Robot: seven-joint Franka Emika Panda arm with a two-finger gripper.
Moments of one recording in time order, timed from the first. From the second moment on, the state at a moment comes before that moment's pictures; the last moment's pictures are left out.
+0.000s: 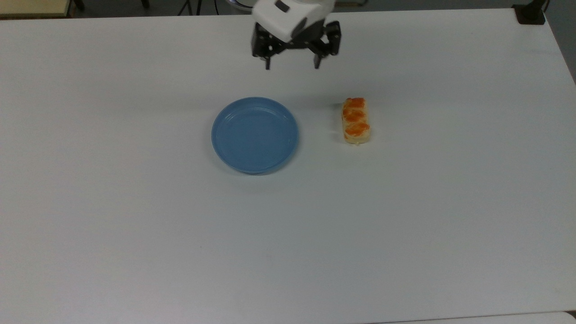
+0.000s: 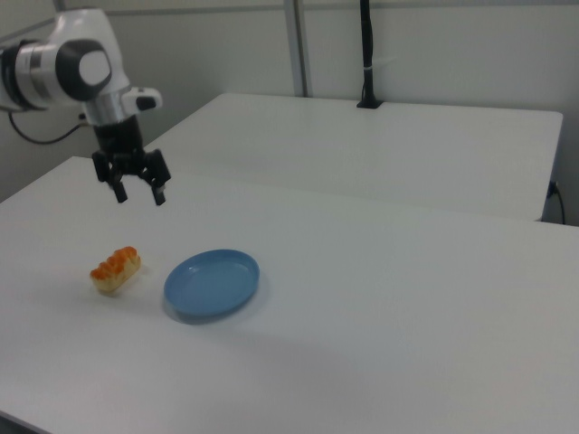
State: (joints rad) arm 0.19 0.15 0.07 -1.66 -0.10 1.74 0.17
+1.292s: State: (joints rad) arm 0.33 0.38 0.14 -1.79 -0.05 2.13 0.60
